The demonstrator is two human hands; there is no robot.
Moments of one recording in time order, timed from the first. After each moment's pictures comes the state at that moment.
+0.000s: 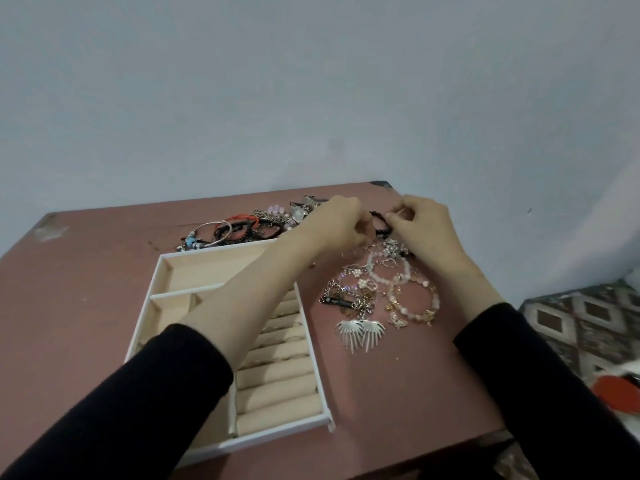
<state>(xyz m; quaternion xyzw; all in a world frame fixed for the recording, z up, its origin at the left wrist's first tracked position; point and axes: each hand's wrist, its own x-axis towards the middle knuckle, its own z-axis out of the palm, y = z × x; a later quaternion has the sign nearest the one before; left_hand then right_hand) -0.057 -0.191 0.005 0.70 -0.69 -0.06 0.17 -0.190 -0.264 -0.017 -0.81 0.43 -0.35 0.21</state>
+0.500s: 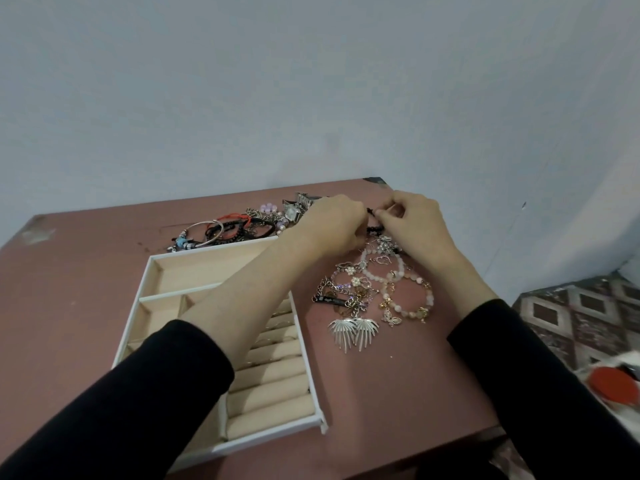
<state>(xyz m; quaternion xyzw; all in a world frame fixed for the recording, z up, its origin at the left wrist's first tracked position) -0.069 -0.195 0.005 0.69 -0.71 0.05 0.09 -0.189 -0.259 -0.014 -0.81 0.43 -0.34 0.21</state>
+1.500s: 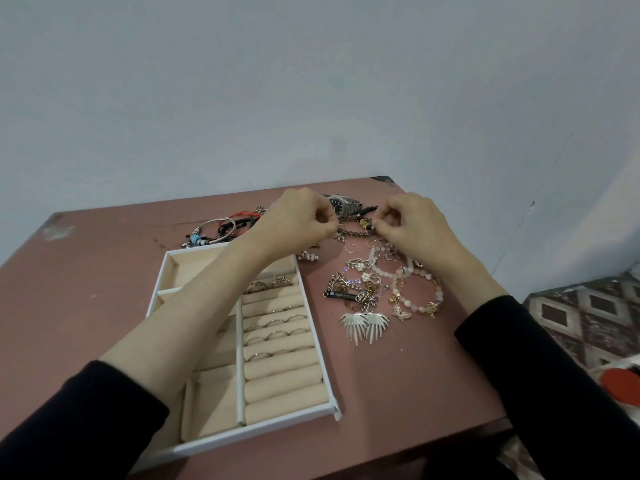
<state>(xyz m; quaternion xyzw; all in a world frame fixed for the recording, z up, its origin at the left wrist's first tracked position) -0.030 -0.147 0.010 0.72 -0.63 -0.06 0.28 -0.190 -0.253 -0.018 -0.89 0.33 -0.29 0.12</state>
